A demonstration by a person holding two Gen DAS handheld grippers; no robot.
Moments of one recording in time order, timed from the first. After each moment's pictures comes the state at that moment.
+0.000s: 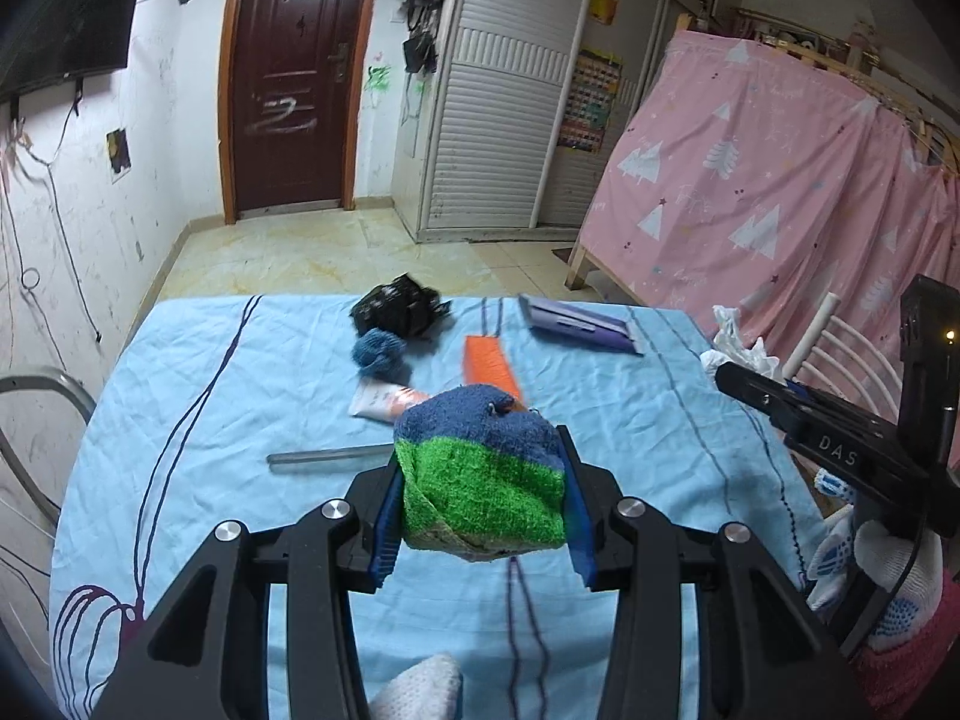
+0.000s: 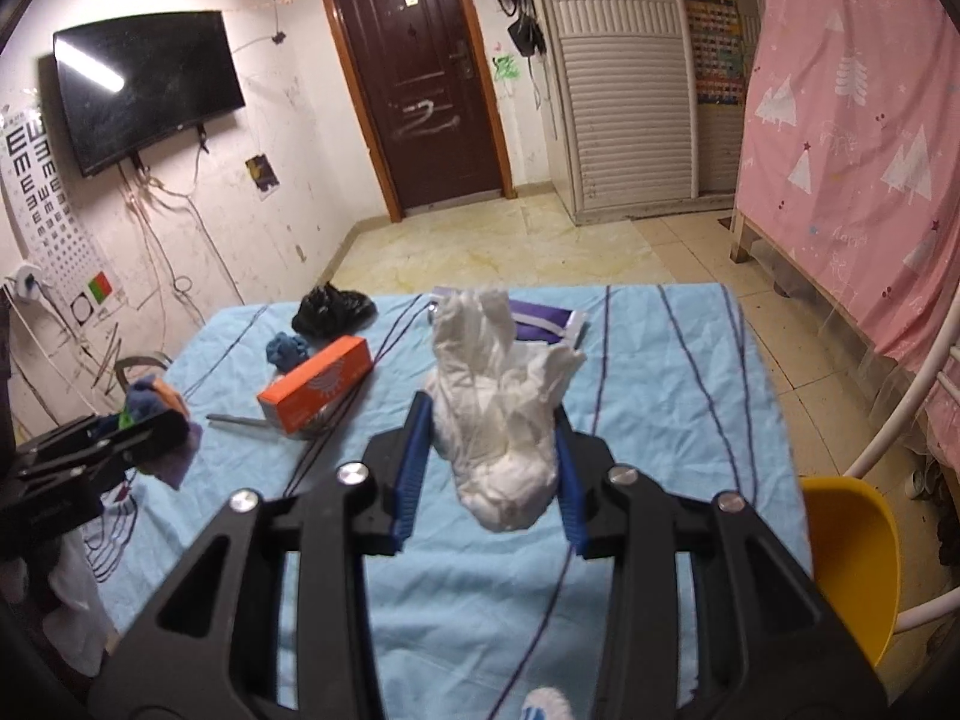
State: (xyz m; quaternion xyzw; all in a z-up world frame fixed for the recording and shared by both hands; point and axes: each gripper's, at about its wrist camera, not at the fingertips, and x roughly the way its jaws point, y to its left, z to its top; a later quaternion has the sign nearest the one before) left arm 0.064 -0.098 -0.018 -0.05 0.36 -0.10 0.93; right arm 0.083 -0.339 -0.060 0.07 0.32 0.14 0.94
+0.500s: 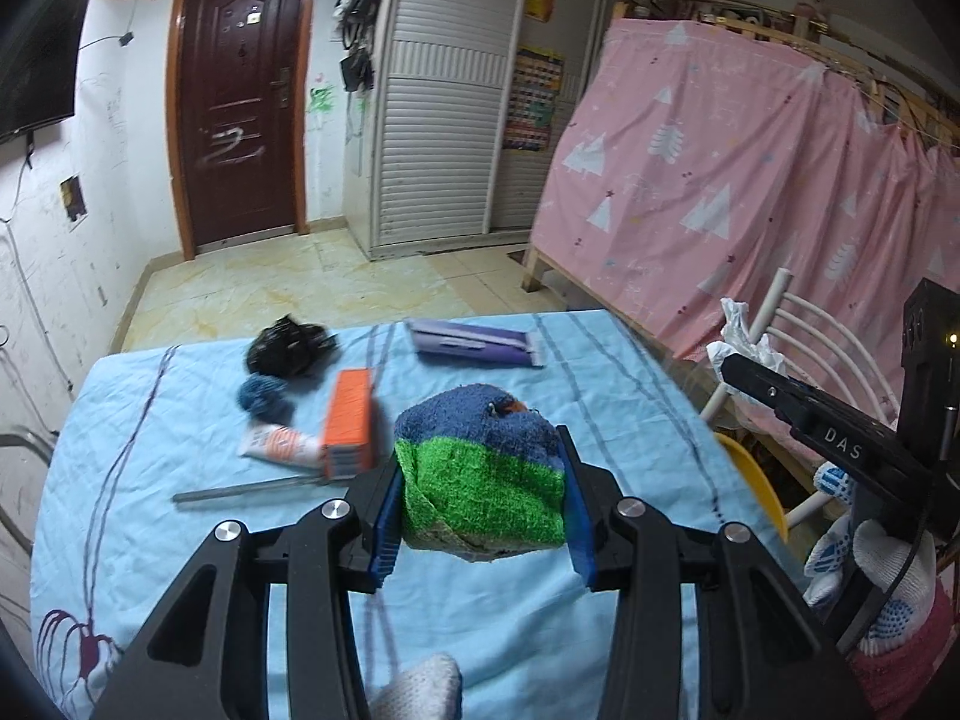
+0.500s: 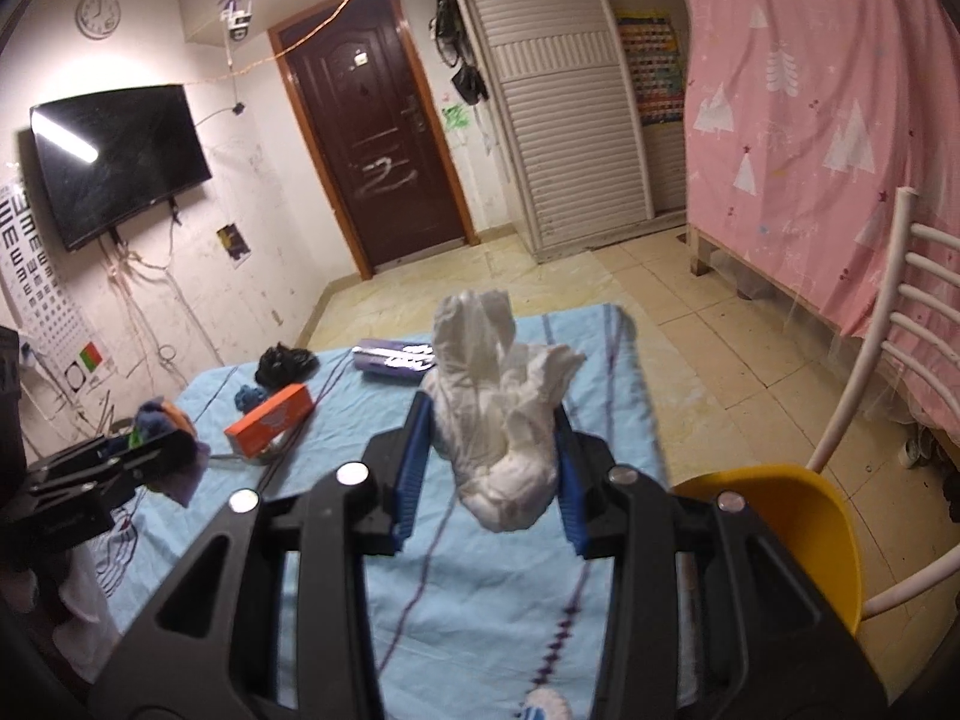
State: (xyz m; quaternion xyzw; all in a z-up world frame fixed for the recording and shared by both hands) left arm 0.064 -0.172 0.000 -0.02 0.34 -0.15 0.93; right arm 0.055 -0.422 -0.049 0.12 0.27 0.08 0.95
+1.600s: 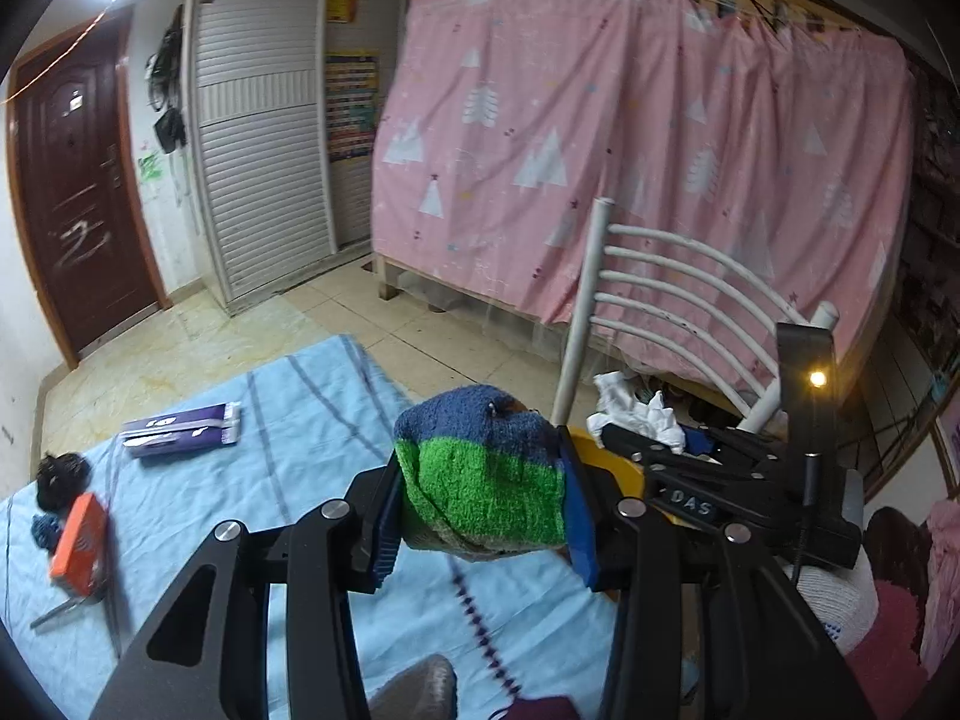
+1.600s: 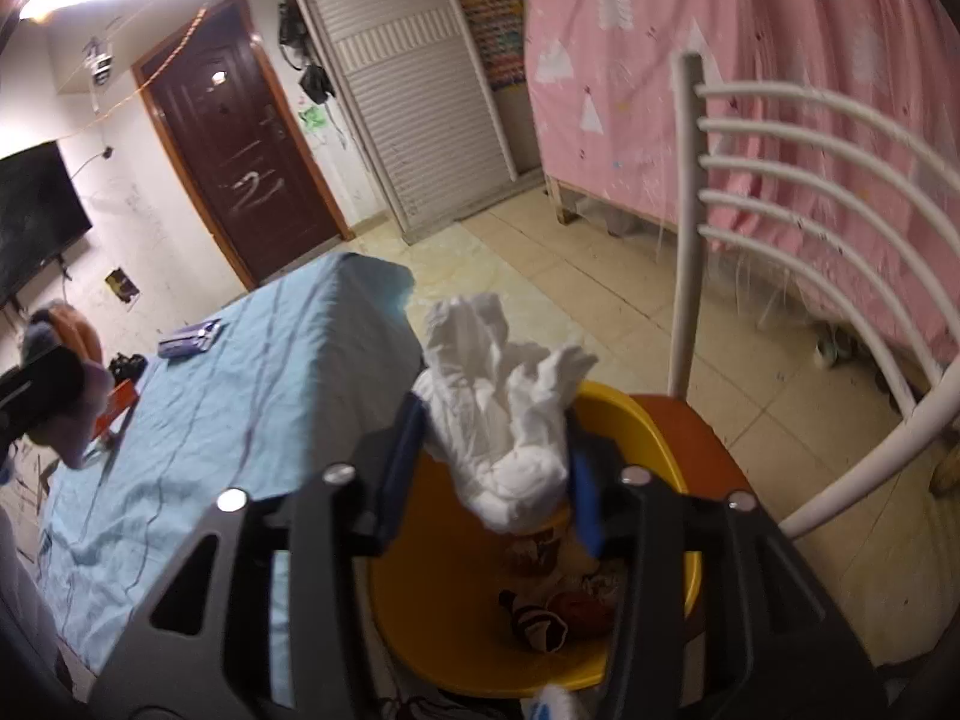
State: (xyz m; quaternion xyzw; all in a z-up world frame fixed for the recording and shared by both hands) left arm 0.054 -0.372 -0.009 0.08 0.32 -0.32 0.89; right arm 0.028 -0.558 -0.128 0.18 0.32 -0.05 0.93
